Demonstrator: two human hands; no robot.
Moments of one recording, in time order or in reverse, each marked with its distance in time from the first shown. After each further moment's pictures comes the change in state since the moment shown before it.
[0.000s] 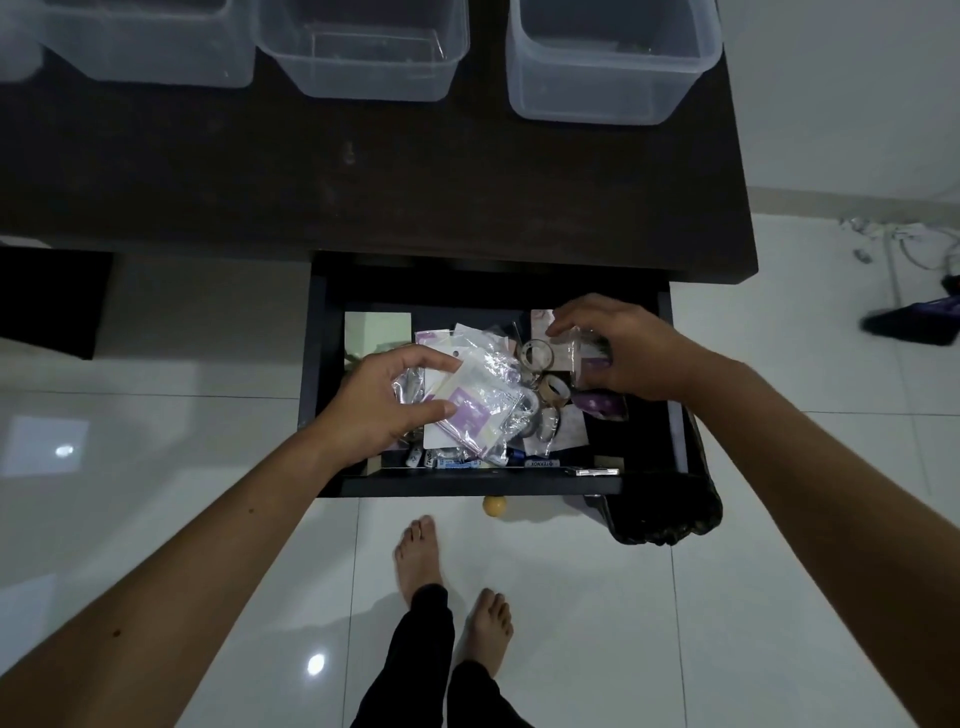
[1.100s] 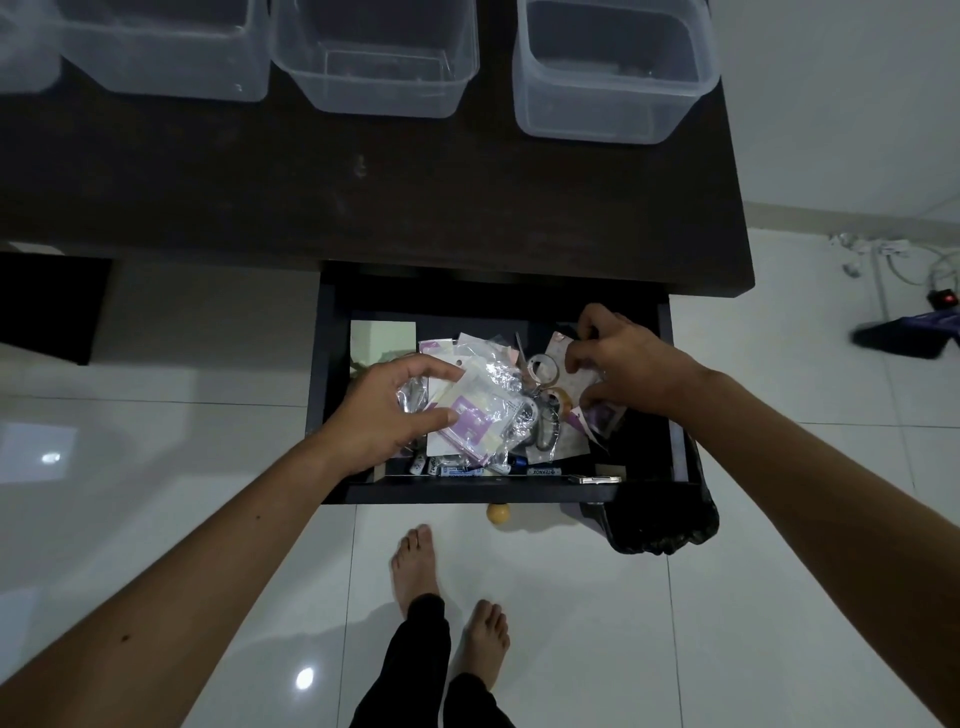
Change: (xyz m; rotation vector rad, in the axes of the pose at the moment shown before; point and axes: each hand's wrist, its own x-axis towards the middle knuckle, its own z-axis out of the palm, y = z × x) left_hand -0.002 0.000 -0.001 -0.011 -0.006 0.019; right_hand 0.003 -0.009 0.007 -0.372 -0.085 0.058
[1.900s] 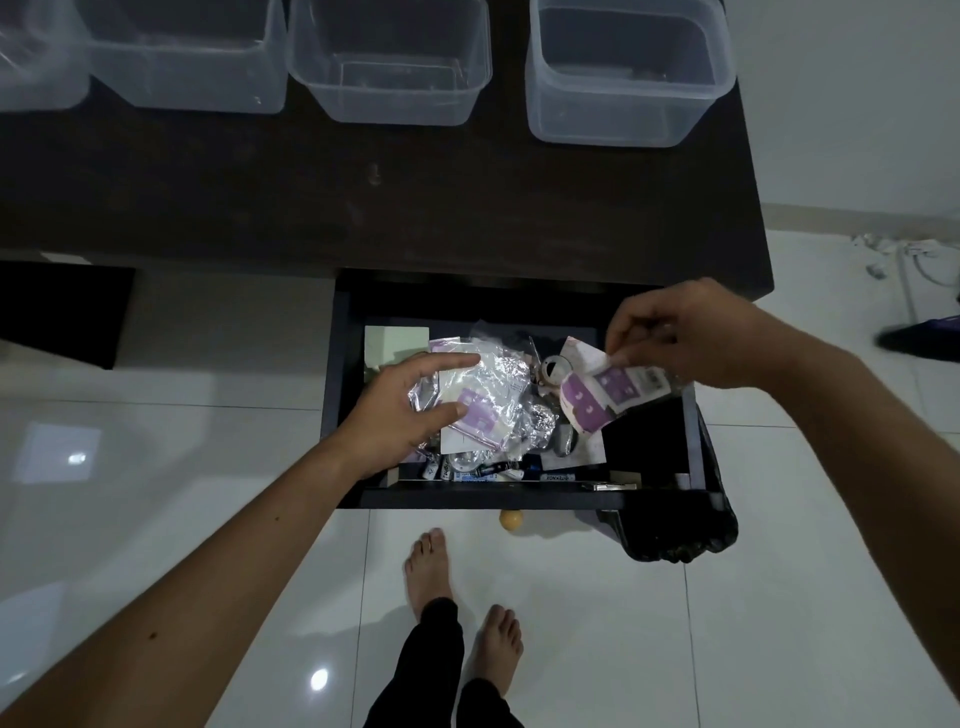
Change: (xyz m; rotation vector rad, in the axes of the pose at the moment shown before) left_hand 0.002 0.001 -0.001 0.059 0.021 0.051; right_hand -0.029 0.004 -0.073 0.501 0.052 -0.023
